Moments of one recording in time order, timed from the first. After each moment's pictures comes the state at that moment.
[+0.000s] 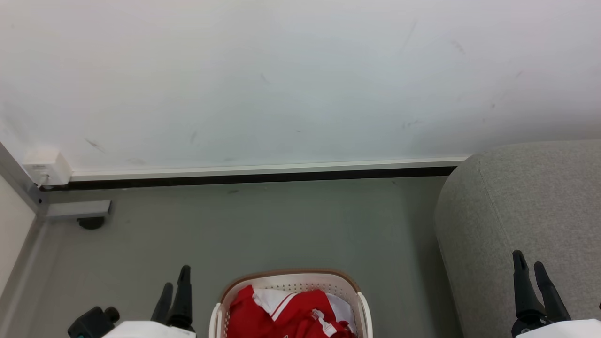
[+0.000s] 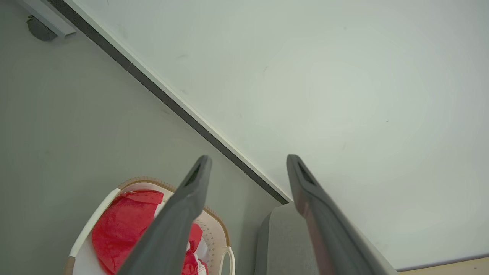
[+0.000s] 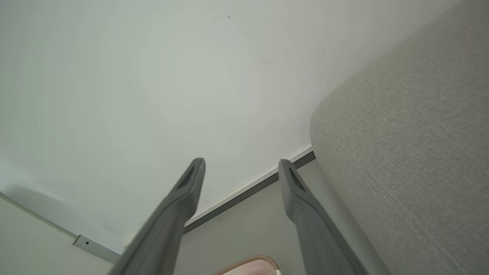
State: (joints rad) left arm -0.07 0.04 -0.03 0.27 -0.91 -0.04 -0.06; right arm -0.04 -0.09 -0.01 0.19 0.86 0.13 -0.06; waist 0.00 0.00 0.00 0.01
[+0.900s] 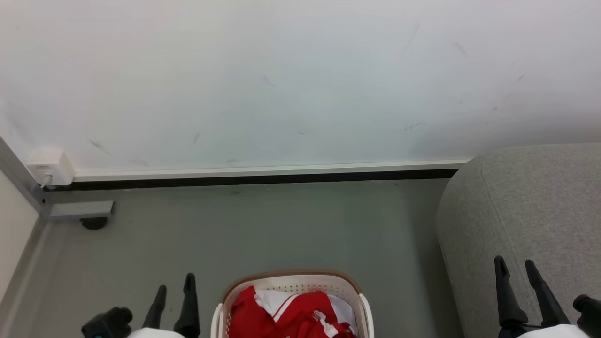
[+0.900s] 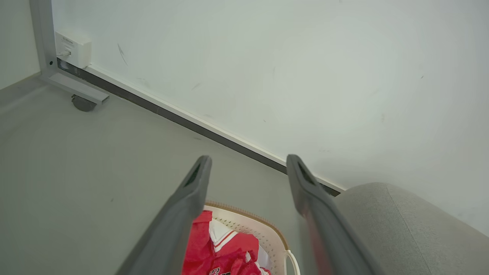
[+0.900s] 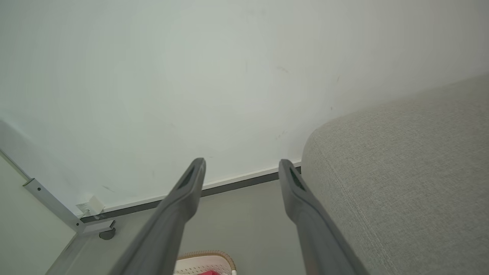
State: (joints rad) left arm -0.04 0.04 -0.05 0.27 -0.55 0.00 -0.14; right arm -0.04 -0.10 0.04 0.22 0.54 0.13 -0.14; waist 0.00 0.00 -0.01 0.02
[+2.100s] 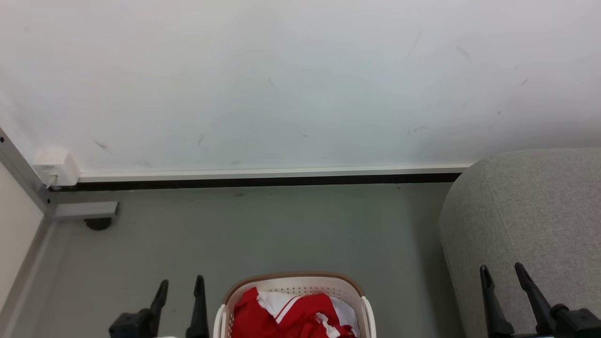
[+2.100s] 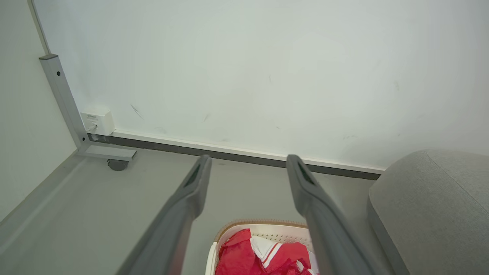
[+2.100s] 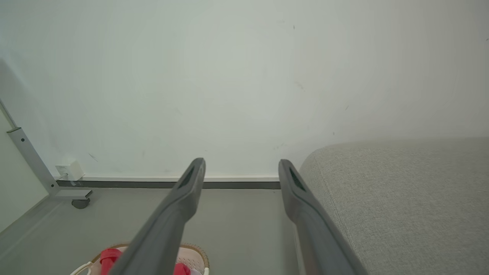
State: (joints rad) left arm -0.02 0.04 -0.08 0.26 -0.23 0.03 -0.22; right arm -0.02 -0.10 0.05 0.23 0.29 0.13 -0.23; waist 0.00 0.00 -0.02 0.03
